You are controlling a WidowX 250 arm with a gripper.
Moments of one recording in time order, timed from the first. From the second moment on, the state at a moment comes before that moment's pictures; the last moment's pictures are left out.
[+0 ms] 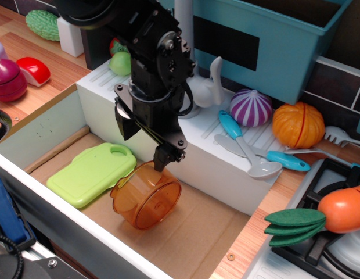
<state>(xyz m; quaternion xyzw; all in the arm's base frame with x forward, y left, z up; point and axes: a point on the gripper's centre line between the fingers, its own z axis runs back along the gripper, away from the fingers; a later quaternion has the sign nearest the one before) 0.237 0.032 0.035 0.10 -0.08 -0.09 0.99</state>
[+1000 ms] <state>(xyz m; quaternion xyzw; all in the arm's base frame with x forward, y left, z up) 0.238 0.041 0.040 -0.09 -0.03 0.00 1.00</state>
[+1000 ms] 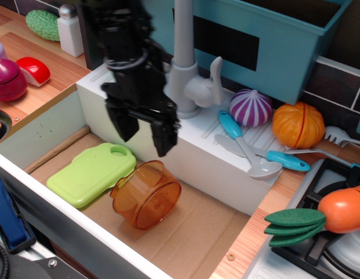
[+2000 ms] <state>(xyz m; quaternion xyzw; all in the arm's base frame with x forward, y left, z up) 0.222 0.048 0.005 -0.19 -0.05 0.06 0.98</state>
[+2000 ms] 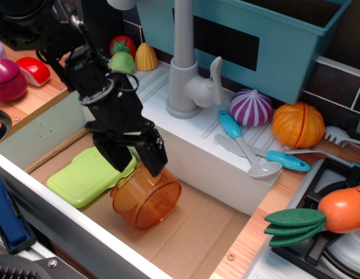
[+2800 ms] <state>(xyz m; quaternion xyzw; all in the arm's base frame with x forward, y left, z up) 0.229 0.025 -0.013 -0.22 -0.07 0.08 0.97</state>
